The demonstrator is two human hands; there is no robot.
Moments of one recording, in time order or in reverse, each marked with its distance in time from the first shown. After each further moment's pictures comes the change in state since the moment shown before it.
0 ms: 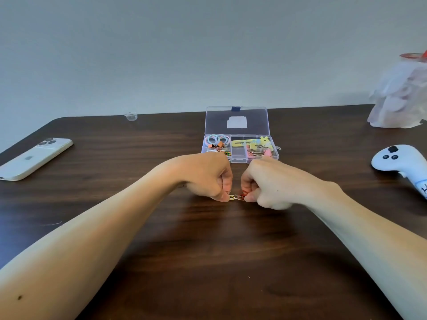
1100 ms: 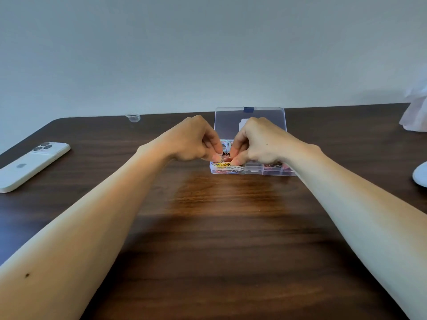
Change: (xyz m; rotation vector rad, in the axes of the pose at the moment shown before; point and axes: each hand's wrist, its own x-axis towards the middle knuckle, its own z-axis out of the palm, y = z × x) left_hand 0.037 -0.073 -0.046 -0.191 0.399 -0.101; right_hand 0.110 0.026 -0.031 0.214 0.210 -0.066
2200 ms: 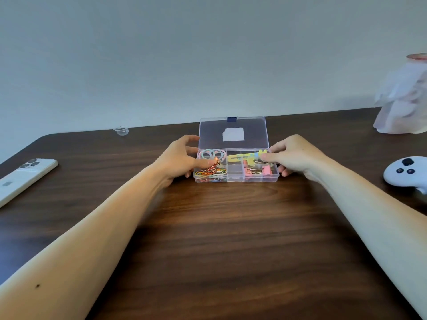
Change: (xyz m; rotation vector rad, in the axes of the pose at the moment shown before) left_hand 0.013 -0.019 0.039 -0.643 0.136 -0.234; right_hand -0.041 0.087 -0.009 0.452 0.257 0.529
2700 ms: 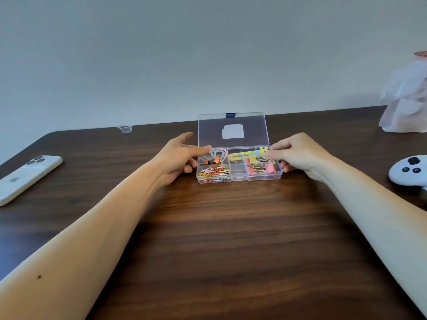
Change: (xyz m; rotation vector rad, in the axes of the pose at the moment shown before) left_hand 0.000 0.000 -0.003 -0.308 0.054 -0.119; right_hand 0.002 0.003 0.001 0.090 0.020 -0.030
